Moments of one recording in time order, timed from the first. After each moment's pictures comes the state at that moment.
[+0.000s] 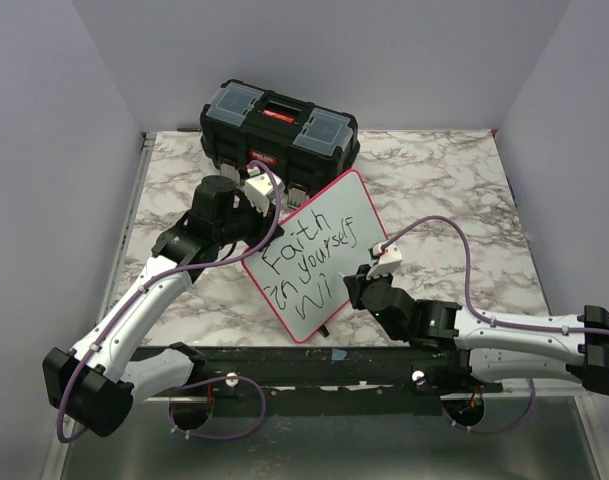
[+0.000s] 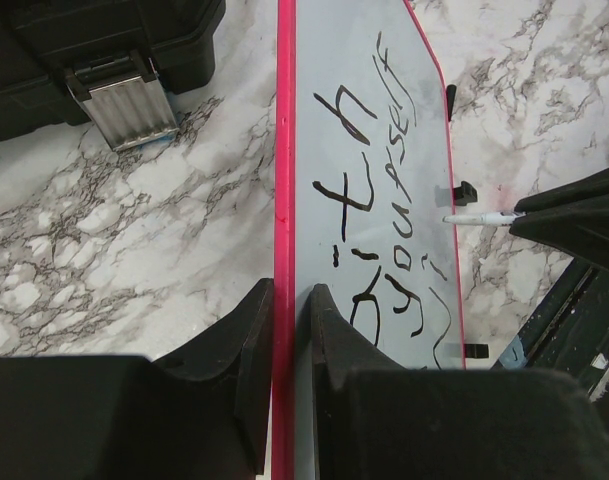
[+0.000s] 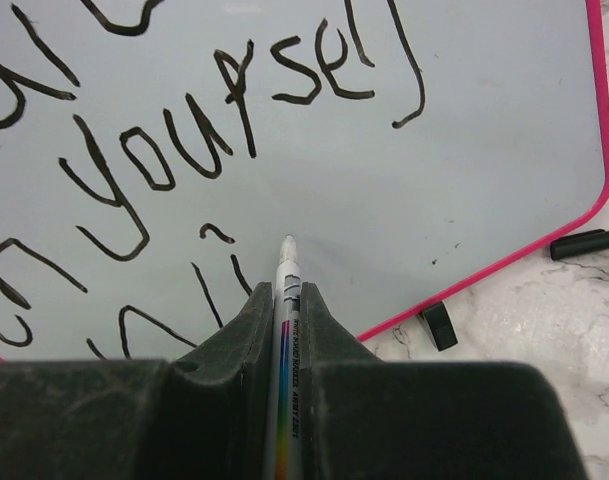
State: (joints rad) left arm -0.48 1.08 1.03 -0.45 0.37 0.06; right arm 1.25 1.00 0.55 -0.04 0.78 0.64
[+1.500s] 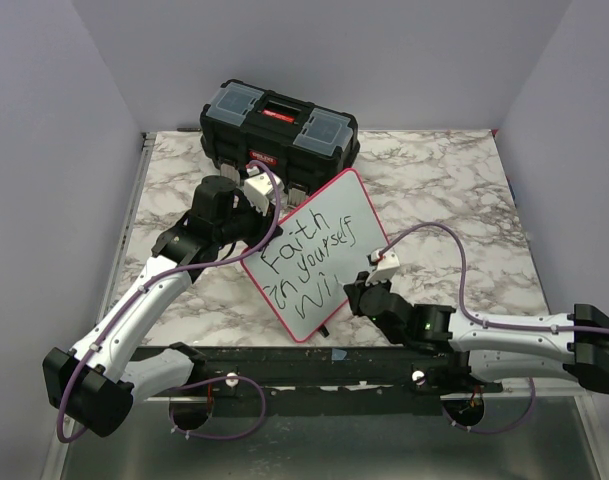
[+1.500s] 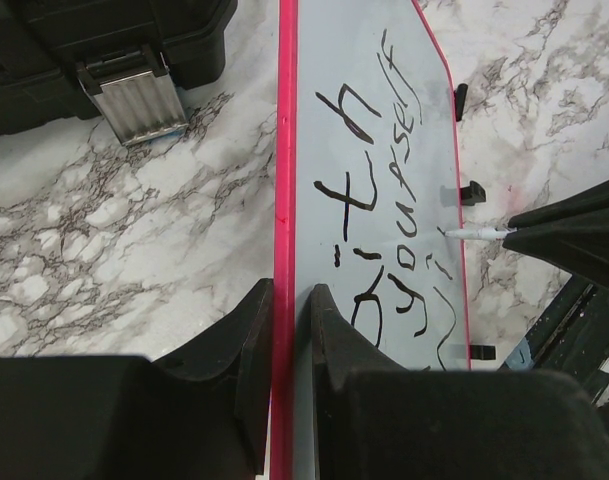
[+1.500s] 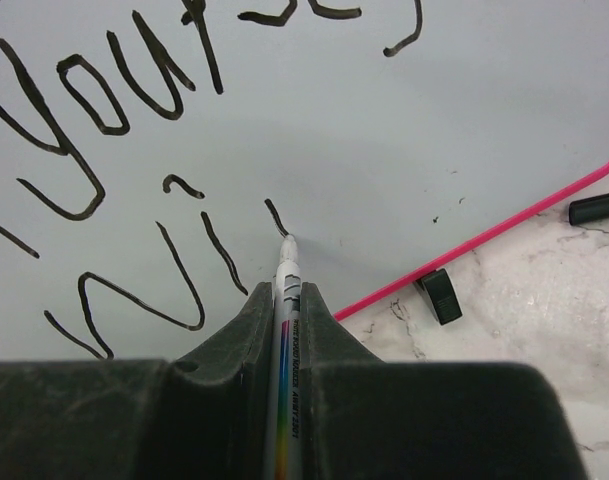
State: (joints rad) left arm -0.48 1.08 1.03 -0.45 0.35 0.06; right arm 1.24 1.05 0.49 0.00 0.74 0.68
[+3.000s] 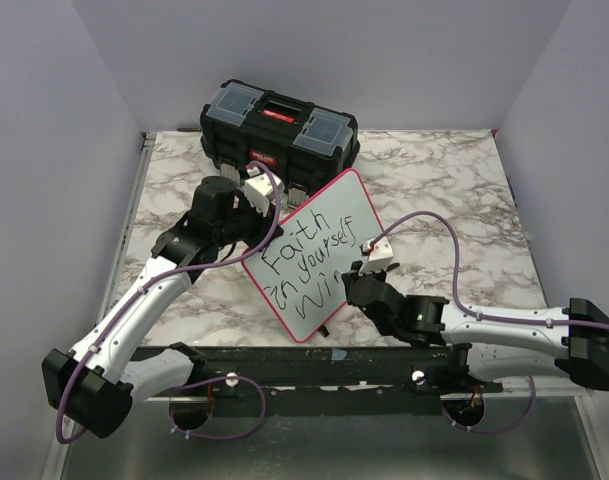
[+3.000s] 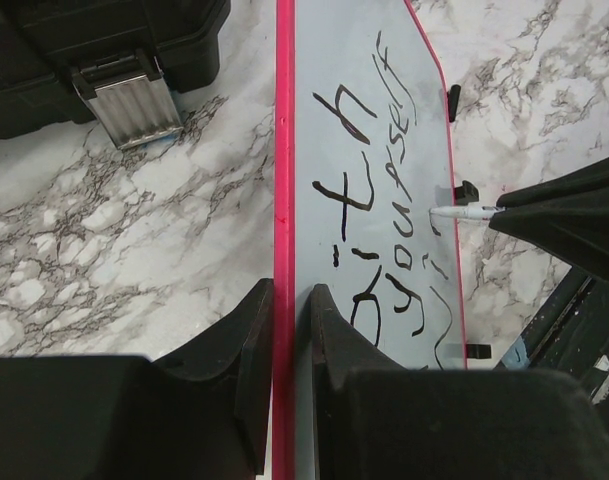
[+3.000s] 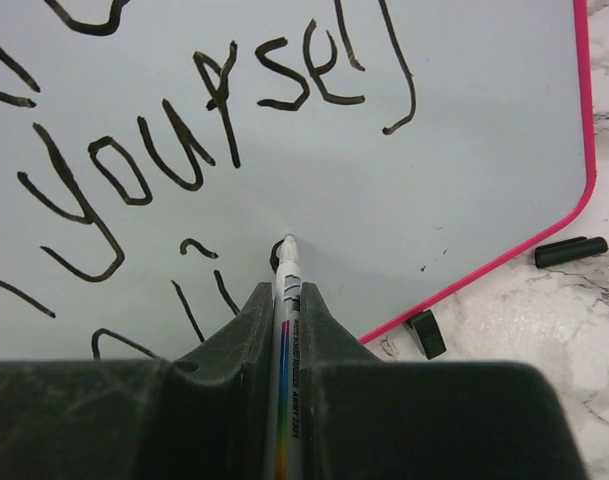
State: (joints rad) left arm -0.48 1.08 1.03 -0.45 0.35 0.06; right arm 1.23 1.11 0.61 -0.06 0.80 0.62
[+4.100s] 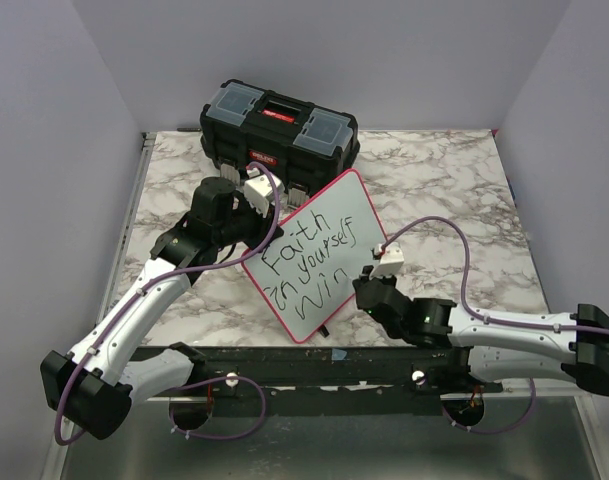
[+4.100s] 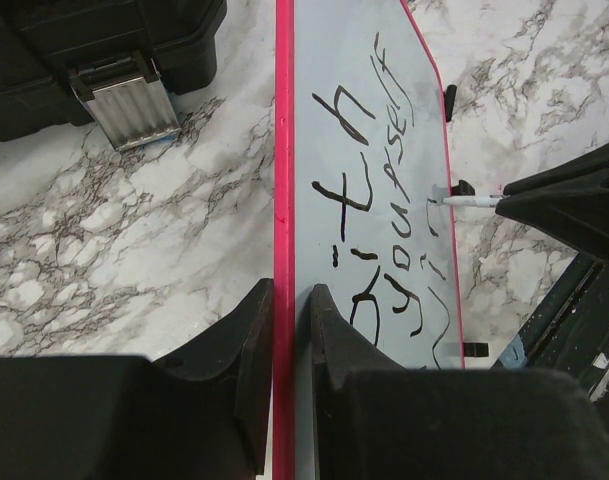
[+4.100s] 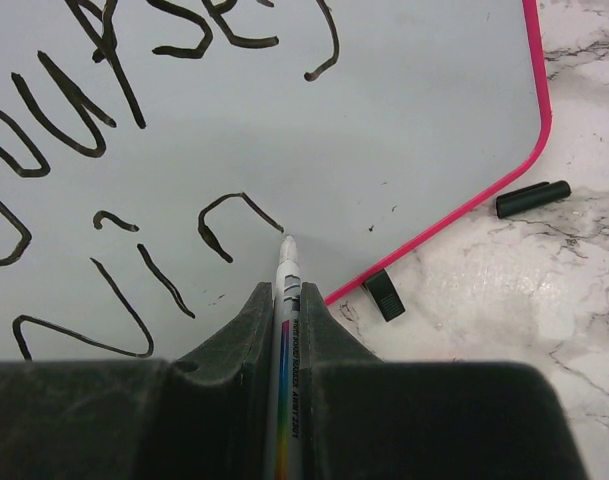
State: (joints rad) left arm -0.49 1.07 1.02 -0.46 0.35 0.06; right arm 1.21 1.06 0.55 -0.15 0.80 0.72
